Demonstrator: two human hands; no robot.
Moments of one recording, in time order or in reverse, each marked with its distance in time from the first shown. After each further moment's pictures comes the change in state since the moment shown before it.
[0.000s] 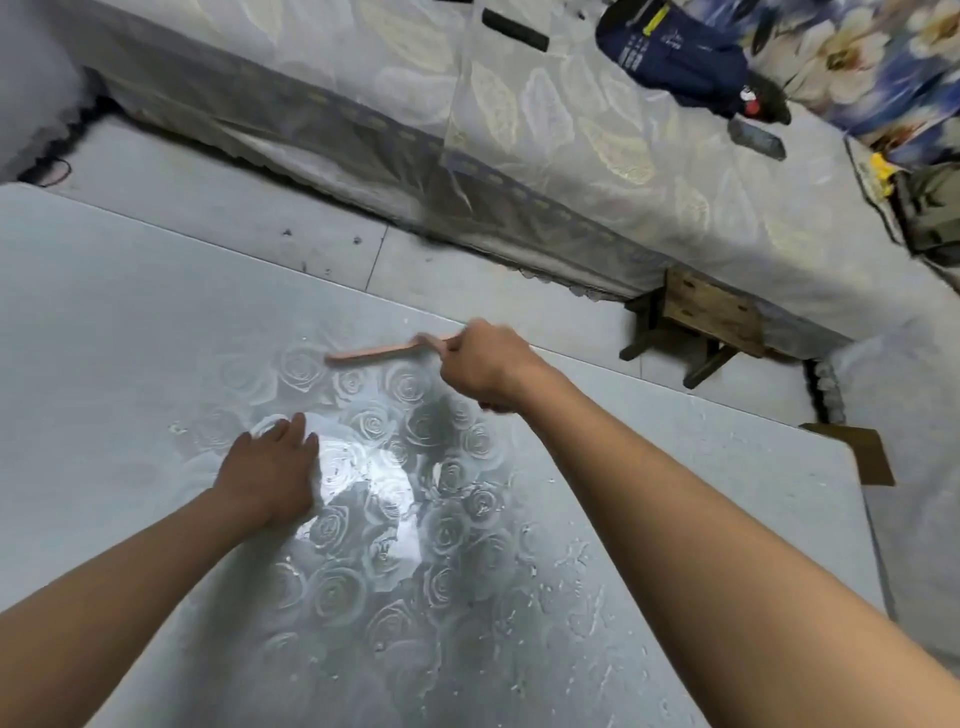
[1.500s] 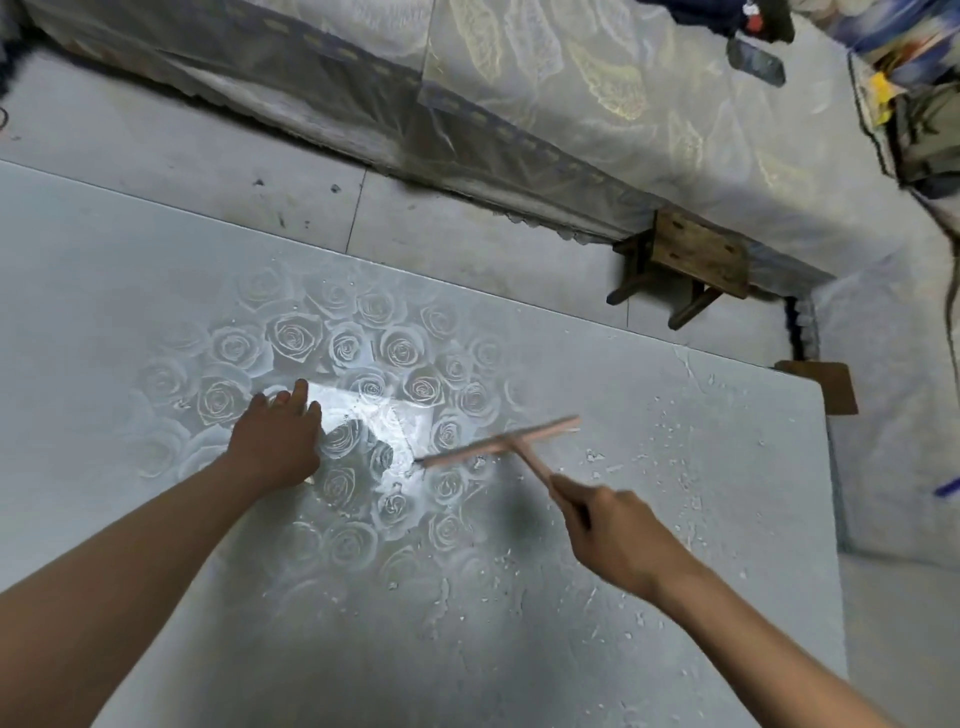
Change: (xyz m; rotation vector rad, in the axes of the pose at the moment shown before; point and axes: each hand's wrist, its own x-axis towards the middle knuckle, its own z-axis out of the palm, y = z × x) left_hand 0.009 -0.006 -0.004 0.144 -0.016 0.083; right_hand -0.144 0.120 0.053 -0.077 -0.067 0.070
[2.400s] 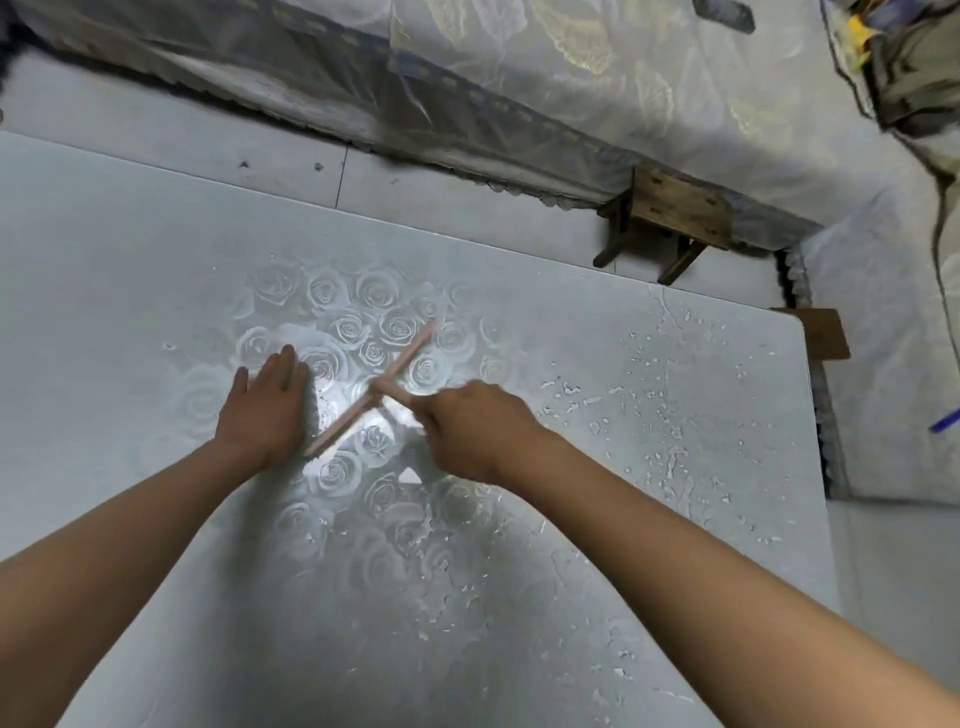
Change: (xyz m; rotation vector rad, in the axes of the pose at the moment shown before) left_hand -0.052 0.036 0.028 -0.270 0.117 -0.069; right_hand -0.002 -0.078 0.016 -0.204 0.025 -0.311
